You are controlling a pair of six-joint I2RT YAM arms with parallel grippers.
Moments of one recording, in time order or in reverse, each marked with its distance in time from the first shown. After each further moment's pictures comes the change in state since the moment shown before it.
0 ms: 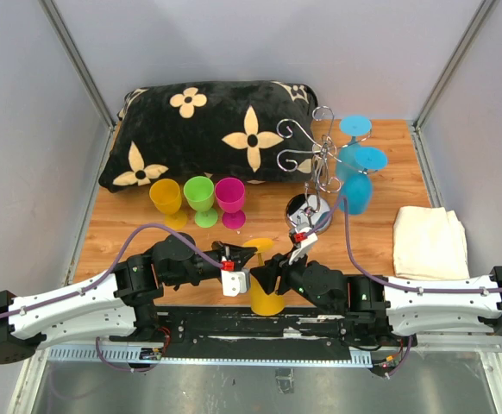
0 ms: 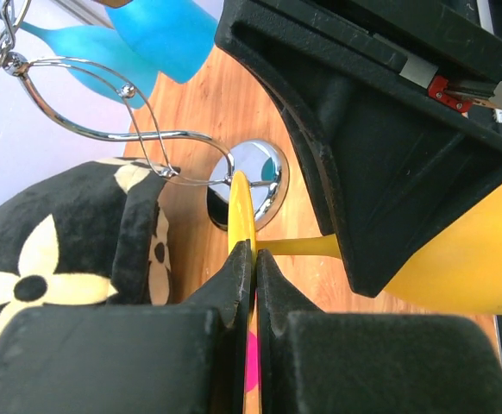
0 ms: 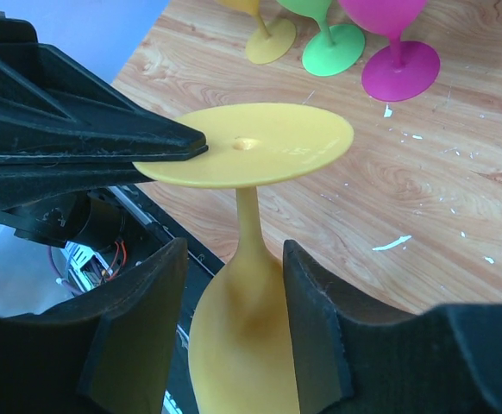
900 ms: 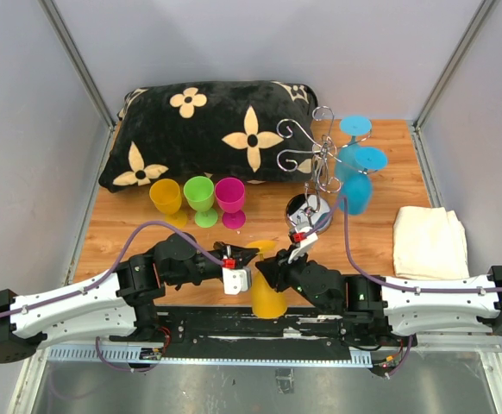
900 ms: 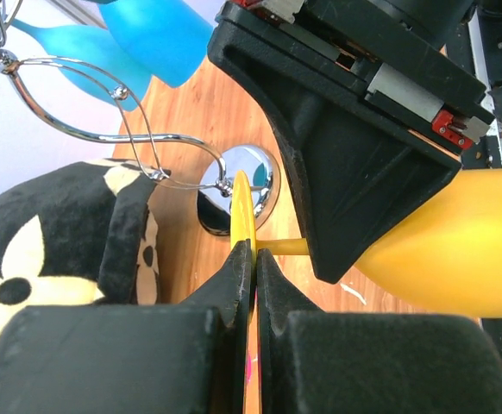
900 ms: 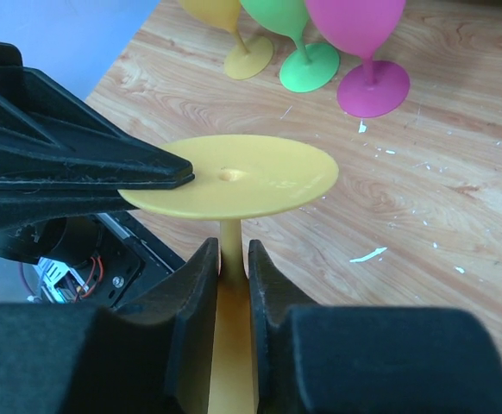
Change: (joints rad) left arm 0.000 0.016 0.000 0.022 0.004 -0.035; right arm 0.000 0.024 0.000 0.024 0.052 -0.045
